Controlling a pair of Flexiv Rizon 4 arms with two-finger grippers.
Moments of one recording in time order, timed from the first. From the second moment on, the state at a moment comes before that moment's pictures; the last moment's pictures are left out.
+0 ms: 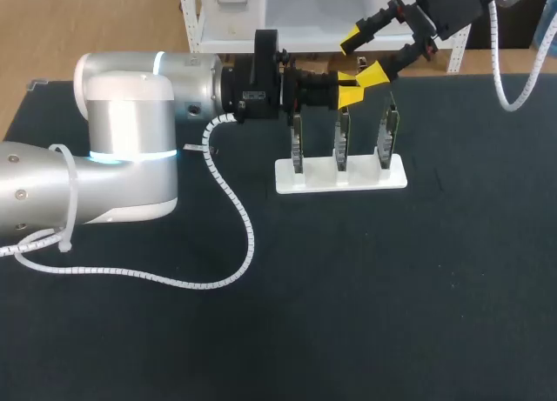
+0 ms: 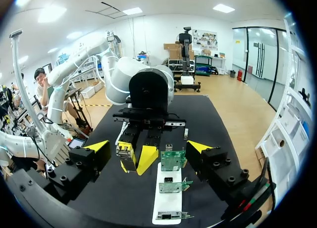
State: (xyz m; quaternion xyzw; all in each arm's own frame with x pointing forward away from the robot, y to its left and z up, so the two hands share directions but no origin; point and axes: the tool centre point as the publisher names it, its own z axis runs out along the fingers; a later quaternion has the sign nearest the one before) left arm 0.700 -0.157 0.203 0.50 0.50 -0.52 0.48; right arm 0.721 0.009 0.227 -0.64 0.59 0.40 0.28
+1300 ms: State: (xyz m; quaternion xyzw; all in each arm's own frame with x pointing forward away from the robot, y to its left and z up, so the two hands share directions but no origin) left arm 0.703 -0.158 0.203 0.50 0.49 -0.52 0.48; right arm 0.720 0.009 0.227 -0.64 0.59 0.40 0.28
